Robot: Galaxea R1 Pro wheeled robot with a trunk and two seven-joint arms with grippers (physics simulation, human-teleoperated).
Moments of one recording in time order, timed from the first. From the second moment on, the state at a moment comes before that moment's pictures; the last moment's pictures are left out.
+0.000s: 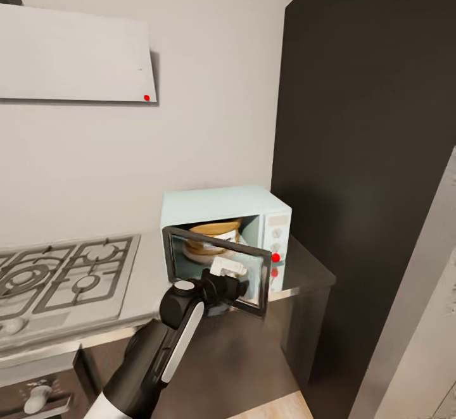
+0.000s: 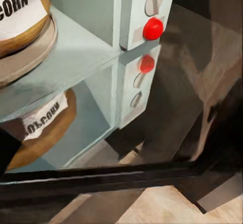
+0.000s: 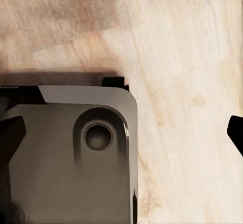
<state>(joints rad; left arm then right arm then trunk) -0.48 -0.17 -0.41 -1.45 0.10 0.84 -0.02 -0.14 -0.11 -0.26 0.03 0.23 -0.09 0.13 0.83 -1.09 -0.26</state>
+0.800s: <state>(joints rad) -0.48 -0.17 -0.40 -1.46 0.09 0.84 0.22 -0.14 -0.12 -0.27 0.03 0.22 -0.09 0.13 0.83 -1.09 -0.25</state>
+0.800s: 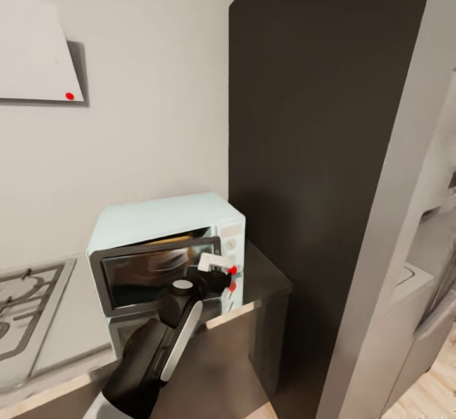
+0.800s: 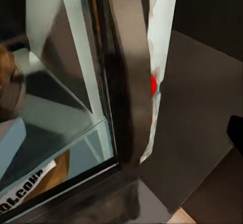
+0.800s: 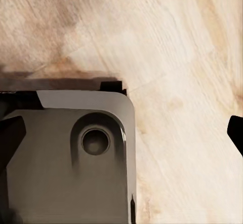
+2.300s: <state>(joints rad) -0.48 -0.17 -0.27 -1.45 0.09 0.85 0.28 -0.14 -0.13 -0.26 0.03 0.23 -0.10 0.13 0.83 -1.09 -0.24</state>
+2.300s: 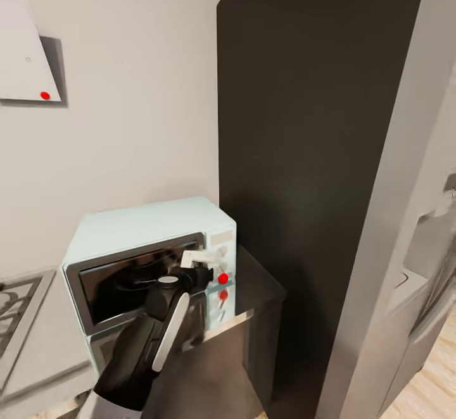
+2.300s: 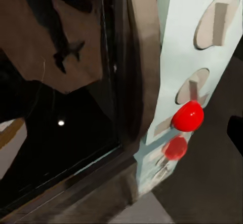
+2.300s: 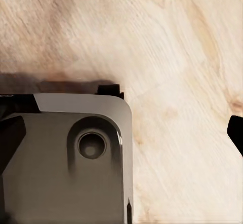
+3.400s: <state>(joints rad) -0.48 -0.17 -0.29 -0.20 0.45 0.28 0.23 -0.14 -0.12 -0.26 0.03 0.23 -0.10 0.13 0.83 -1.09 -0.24</state>
